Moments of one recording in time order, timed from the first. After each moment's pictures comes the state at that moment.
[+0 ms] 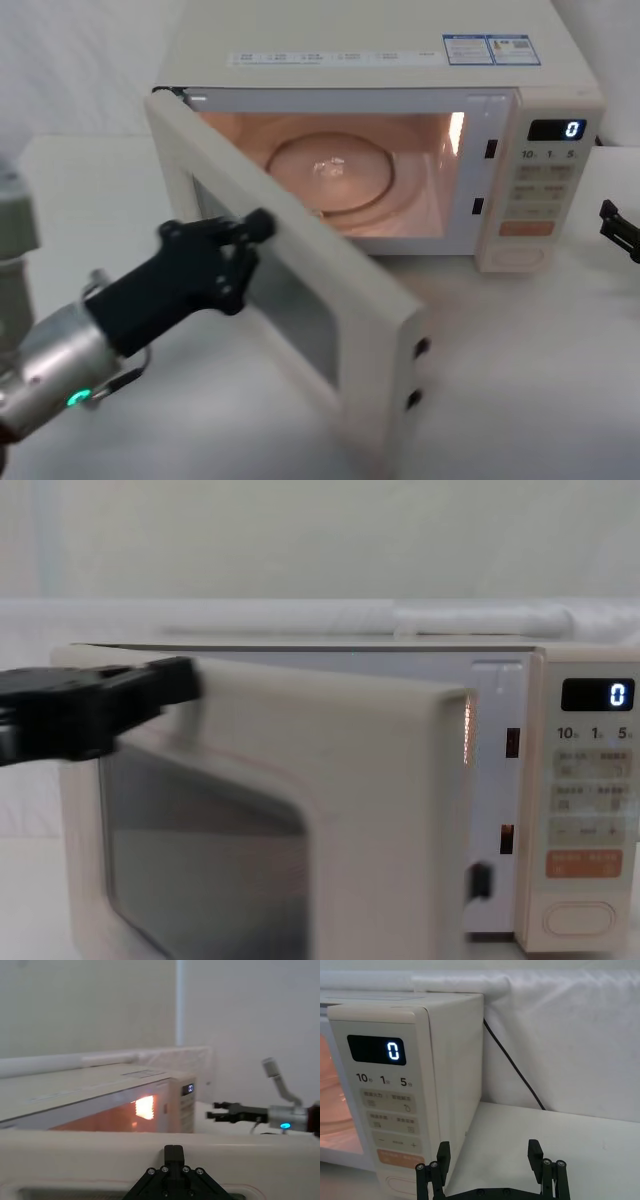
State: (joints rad) left arm 0.13 0.56 0.09 -2.00 -0.61 0.05 -0.56; right arm 0.07 0.29 0.03 -1.61 0.25 0.14 0.26
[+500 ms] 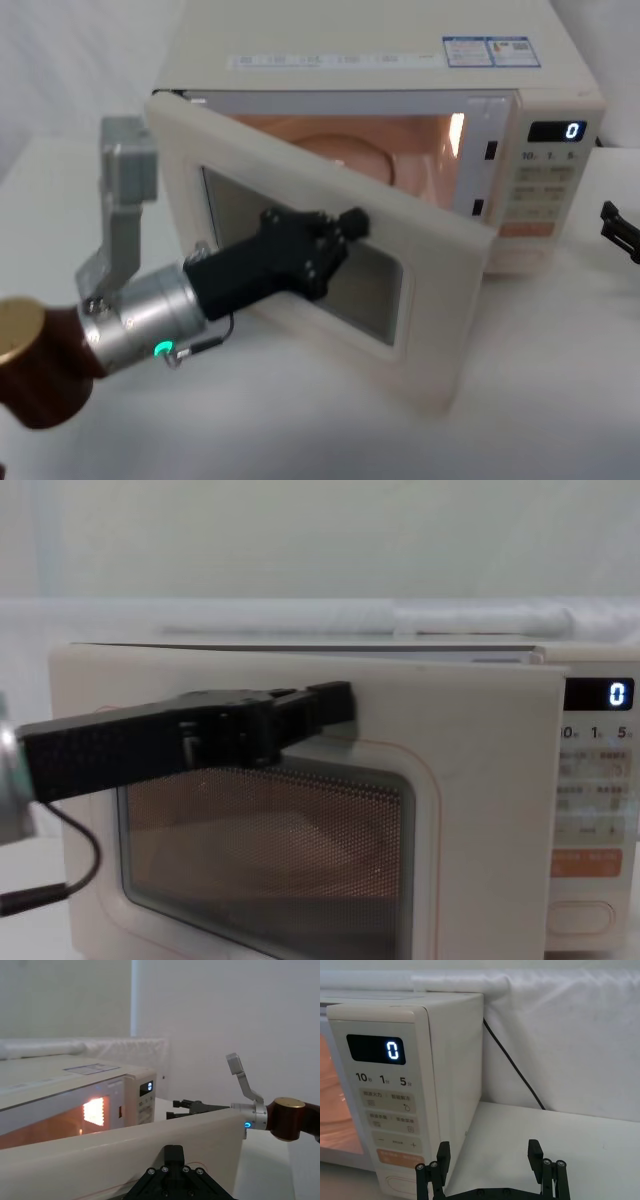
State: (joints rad) left arm -0.17 0.52 0.32 -1.80 -0.66 0.13 -0.69; right arm 0.07 0.29 0.03 -1.61 0.25 0.14 0.26
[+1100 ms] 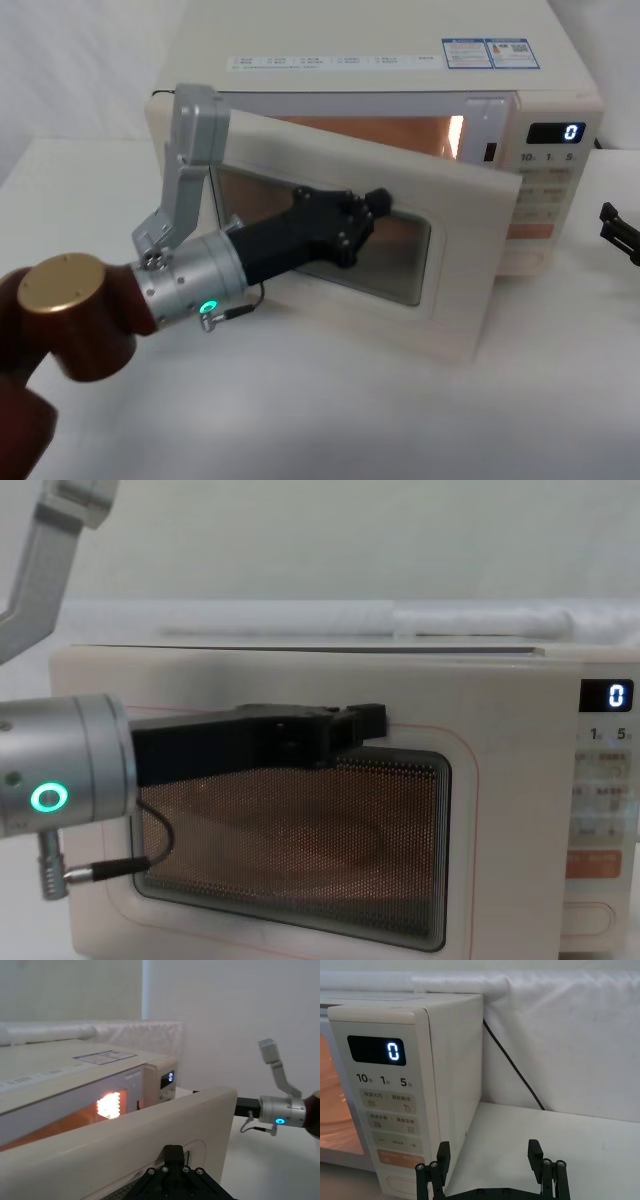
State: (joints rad) left arm -0.35 0.48 0.44 -1.65 -0.63 0.19 -0.61; right arm 0.07 0.29 0.03 -1.61 0.25 0.14 0.26
